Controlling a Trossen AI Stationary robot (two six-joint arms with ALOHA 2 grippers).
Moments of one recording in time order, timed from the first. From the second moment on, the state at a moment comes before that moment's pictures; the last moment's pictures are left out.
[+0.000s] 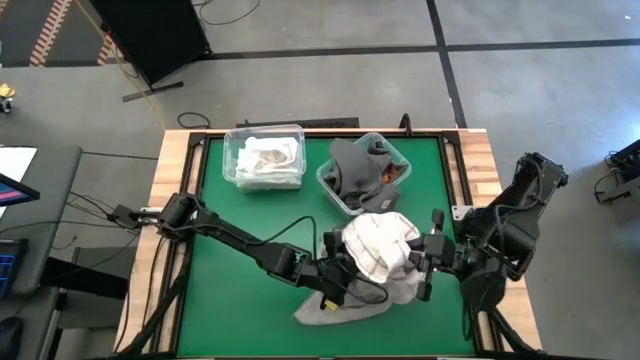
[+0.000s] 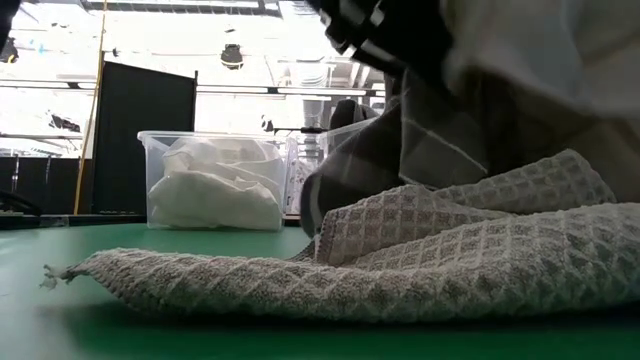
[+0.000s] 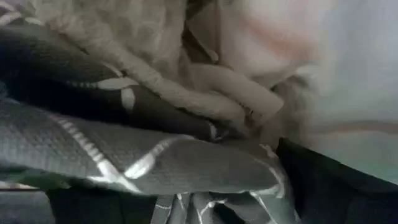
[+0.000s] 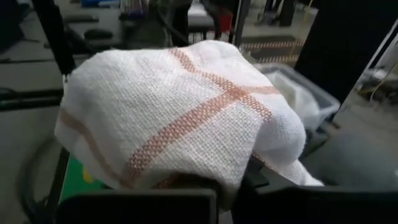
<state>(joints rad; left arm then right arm) -0.39 2.02 1.57 -0.20 -0.58 0.02 0.85 1.30 1.40 -0.78 1.08 0.56</state>
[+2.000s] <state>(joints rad) -0.26 2.05 1.58 0.50 -0.05 0.00 0.88 1.32 1.40 -0.59 1.10 0.31</state>
